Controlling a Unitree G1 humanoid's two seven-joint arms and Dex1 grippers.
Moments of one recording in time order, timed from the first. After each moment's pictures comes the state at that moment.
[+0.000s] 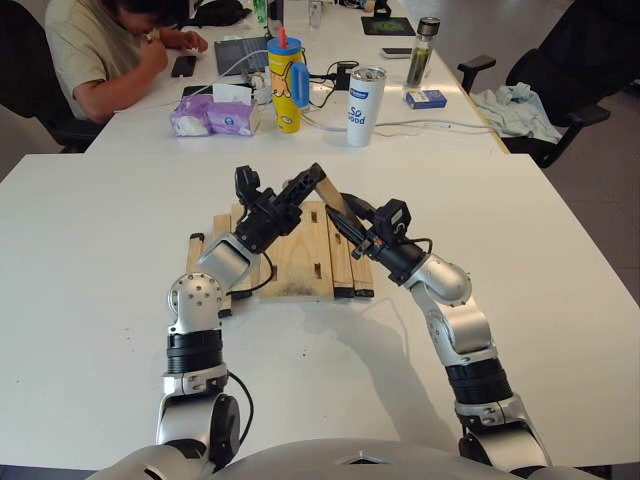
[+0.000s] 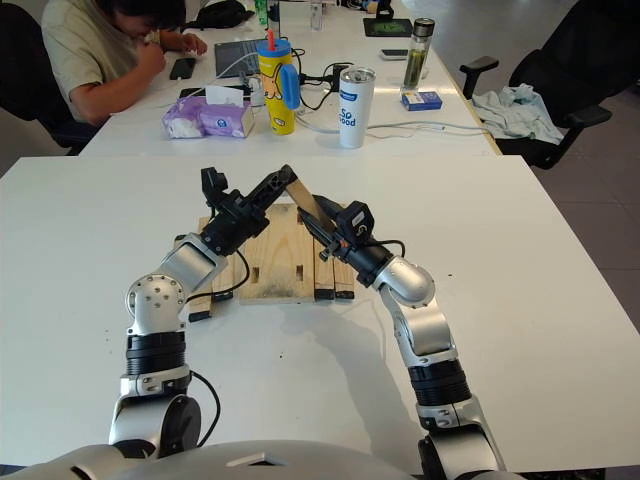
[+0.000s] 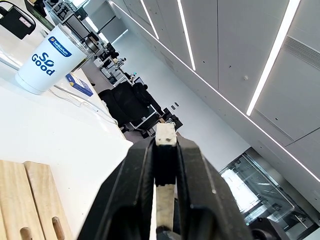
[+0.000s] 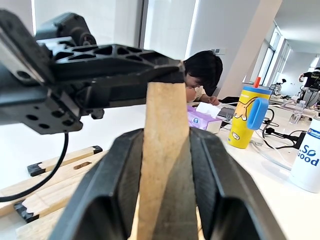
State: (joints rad) left arm -0.41 0.00 0.21 -0.04 -1.01 0.75 -0.33; right arm -0.24 -0.18 0.14 -0.08 0.20 0.03 0.58
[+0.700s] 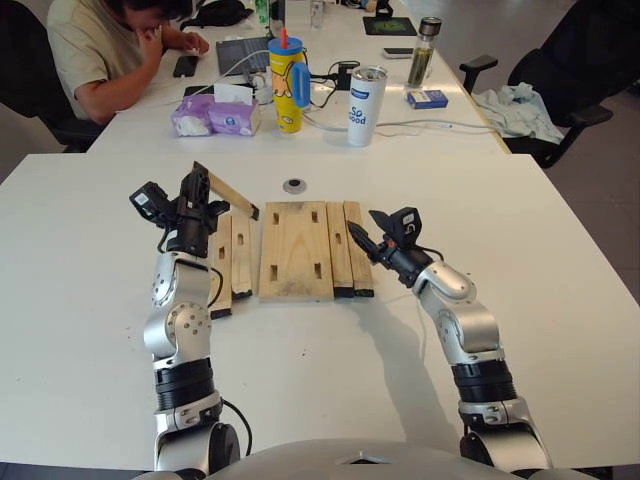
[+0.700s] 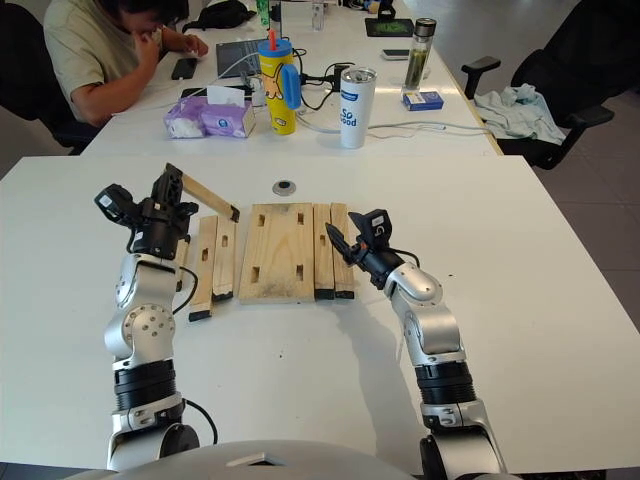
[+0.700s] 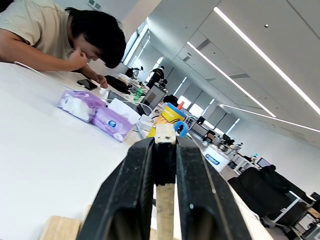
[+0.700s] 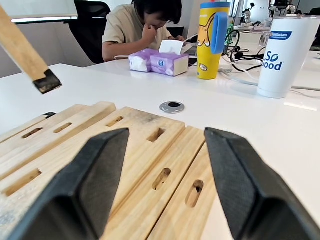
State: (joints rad) left arm -0.25 -0.03 0.31 -0.14 -0.56 0.21 -0.06; right arm -0.24 -0.18 0.05 -0.01 0.22 0.30 0.44
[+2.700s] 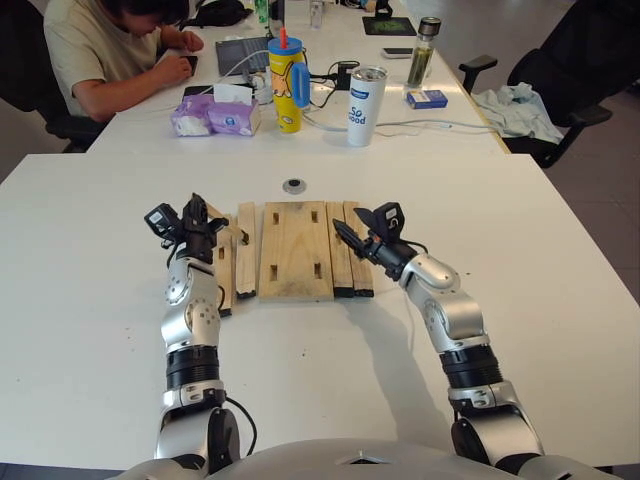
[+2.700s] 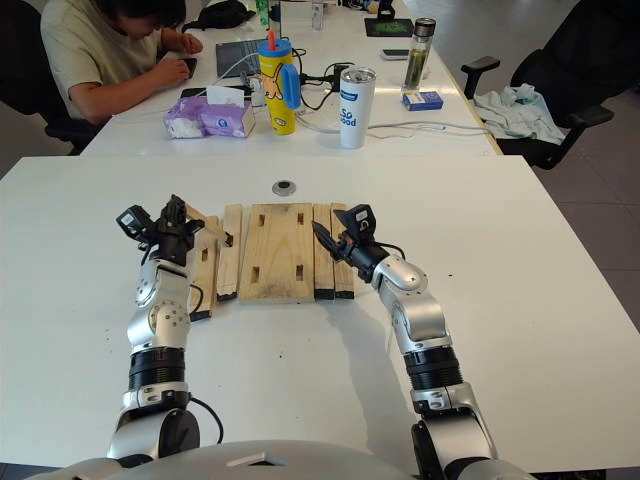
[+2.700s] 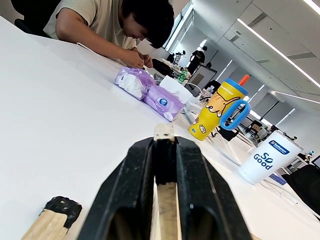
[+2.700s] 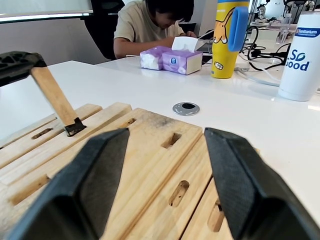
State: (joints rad) left arm -0.32 -0.02 0.34 0.20 -0.46 0.05 -0.01; right arm -0.32 -0.15 0.09 0.08 0.20 0.28 0.46
